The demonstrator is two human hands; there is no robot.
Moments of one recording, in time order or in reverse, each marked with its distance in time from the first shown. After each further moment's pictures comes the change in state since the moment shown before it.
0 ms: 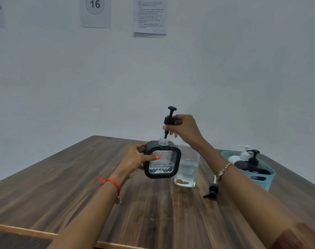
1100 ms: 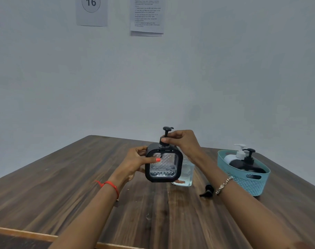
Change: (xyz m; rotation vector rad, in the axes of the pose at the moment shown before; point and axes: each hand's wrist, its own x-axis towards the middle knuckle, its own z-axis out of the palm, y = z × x) left_hand 0.001 -0.009 0.011 -0.102 -0.078 -0.016; right_hand -0.028 0.029 0.001 0.197 -0.049 0.150
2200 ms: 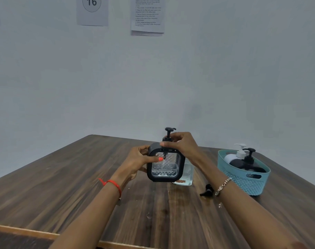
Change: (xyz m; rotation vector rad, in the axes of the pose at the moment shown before) left_hand 0.000 0.003 0.005 0.010 0.011 -0.018; right_hand -0.003 0.006 0.000 -0.083 -0.069 -0.010
